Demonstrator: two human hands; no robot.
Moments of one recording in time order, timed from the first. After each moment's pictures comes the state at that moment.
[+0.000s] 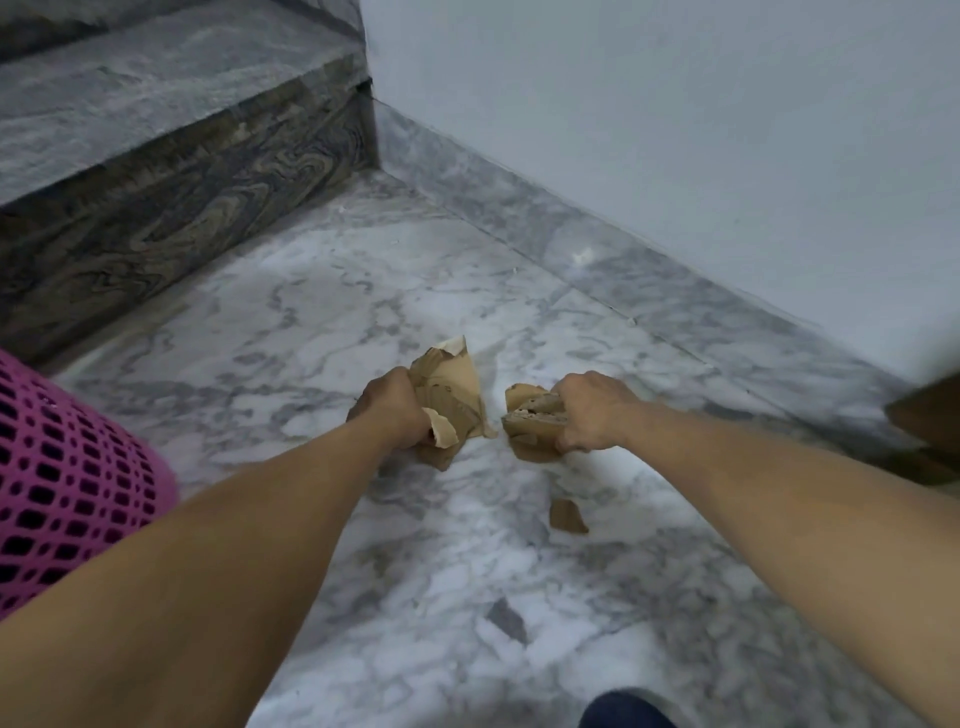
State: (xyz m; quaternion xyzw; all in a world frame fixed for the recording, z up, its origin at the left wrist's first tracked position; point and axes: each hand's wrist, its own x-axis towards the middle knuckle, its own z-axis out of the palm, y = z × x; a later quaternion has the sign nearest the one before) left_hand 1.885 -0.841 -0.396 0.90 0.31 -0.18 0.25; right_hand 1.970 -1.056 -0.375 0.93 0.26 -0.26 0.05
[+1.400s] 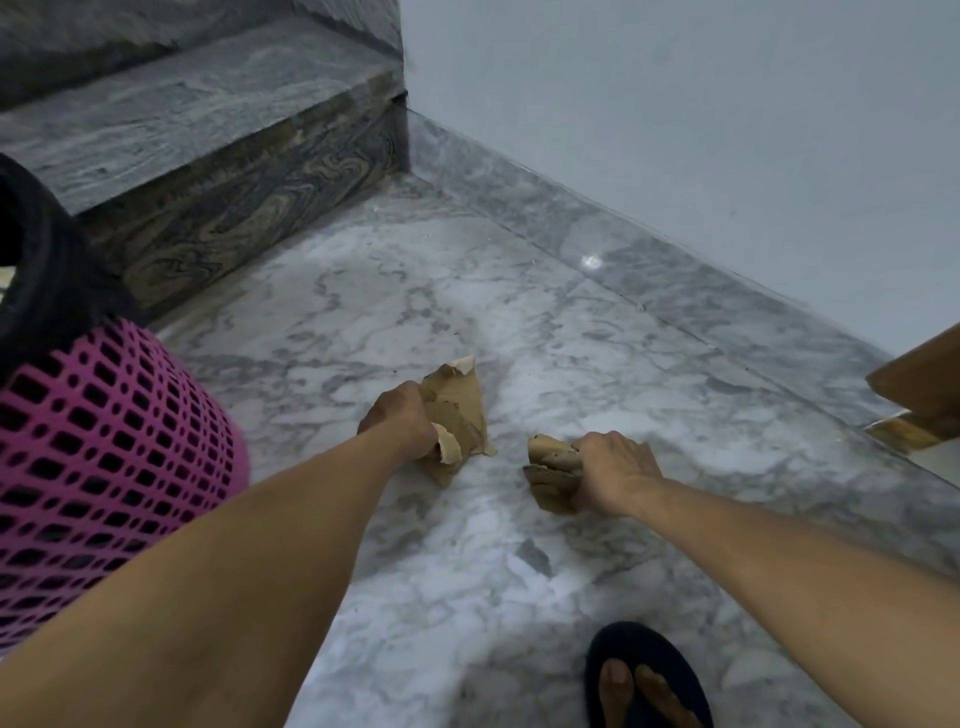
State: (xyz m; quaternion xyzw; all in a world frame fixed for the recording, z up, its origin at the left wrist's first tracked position) left_hand 1.815 -0.843 -0.375 0.90 0.31 -0.21 0.20; right_hand 1.859 -1.078 -0.382 0.95 0.18 -0.26 0.00
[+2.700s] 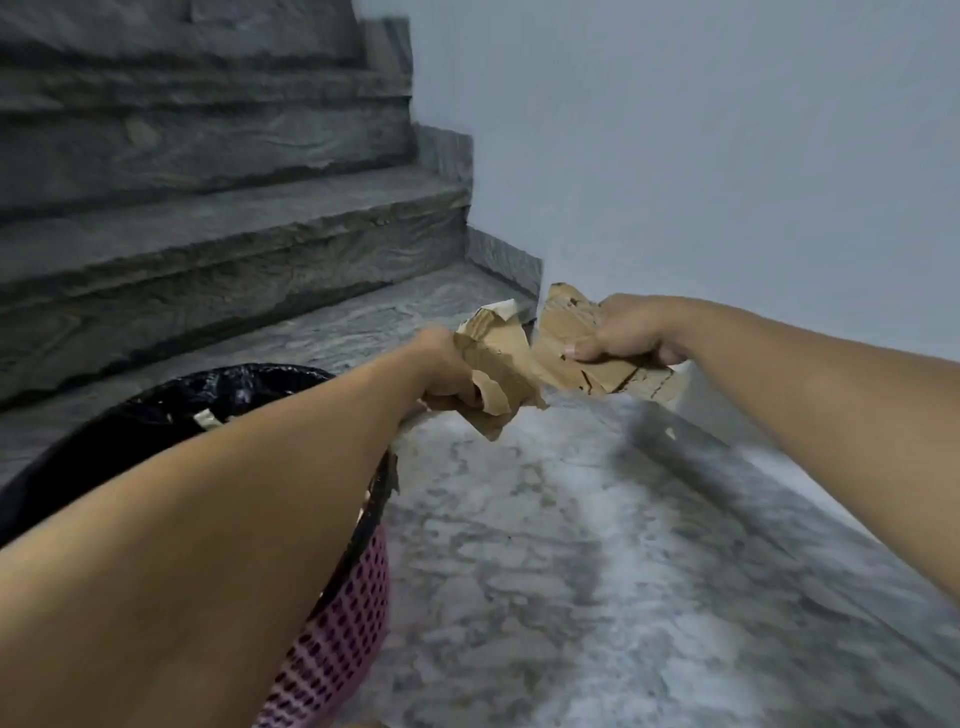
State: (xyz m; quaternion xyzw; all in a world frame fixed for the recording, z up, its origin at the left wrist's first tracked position) left_hand 1.812 -0.705 -0.085 0.90 0.27 -0.04 0.34; right_hand 1.935 -0.886 -0.041 0.91 0.22 -0.26 -0.25
